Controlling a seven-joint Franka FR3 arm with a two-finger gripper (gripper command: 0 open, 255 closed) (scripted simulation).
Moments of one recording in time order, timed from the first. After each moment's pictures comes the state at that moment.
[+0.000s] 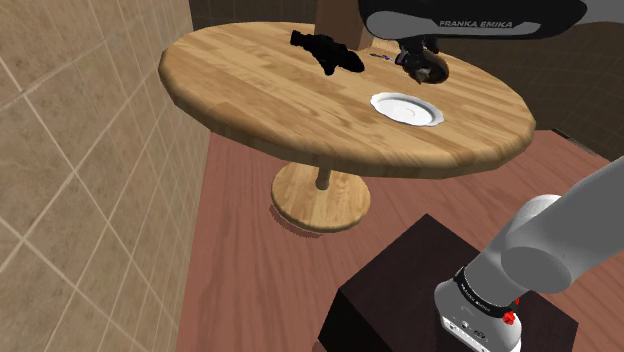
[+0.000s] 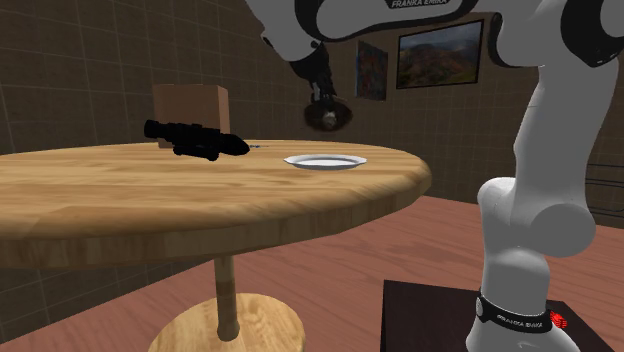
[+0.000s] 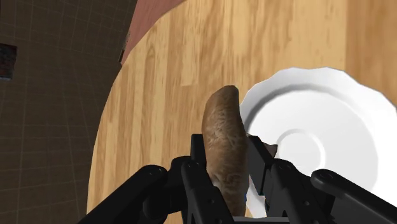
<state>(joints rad) 0.06 -0.20 0.29 -1.79 -0.82 1.09 0.12</state>
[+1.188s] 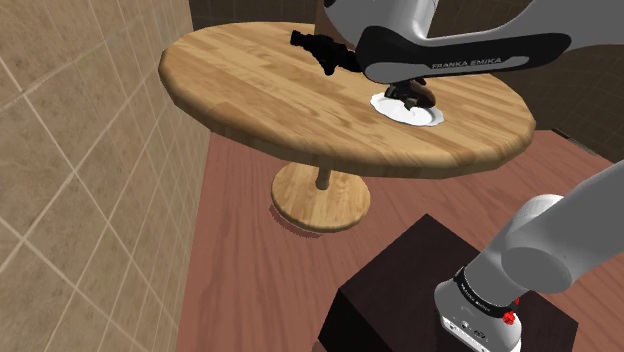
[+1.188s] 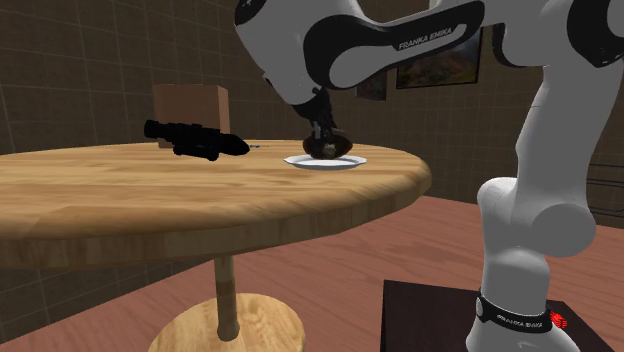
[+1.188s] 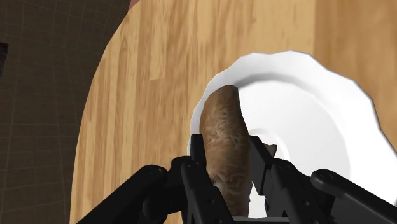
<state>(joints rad) 0.06 -0.23 0.28 -1.99 -0.77 1.23 0.26</state>
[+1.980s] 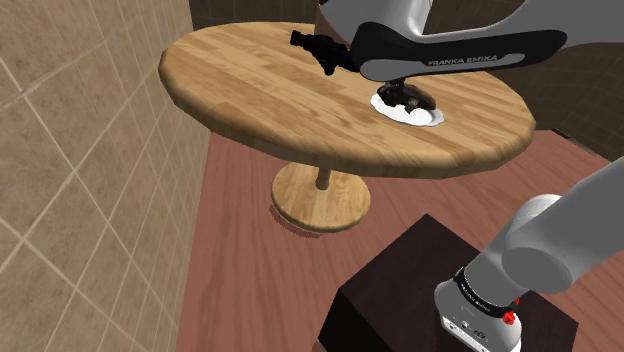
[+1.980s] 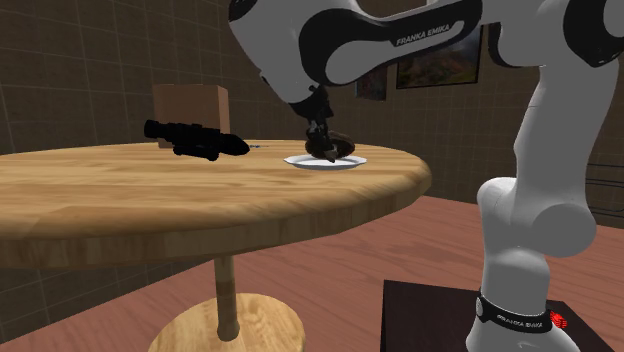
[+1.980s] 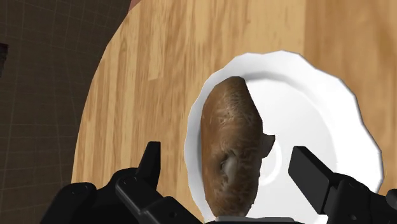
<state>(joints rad) 0.07 -0.21 0.30 -1.96 -0.76 1.20 0.26</state>
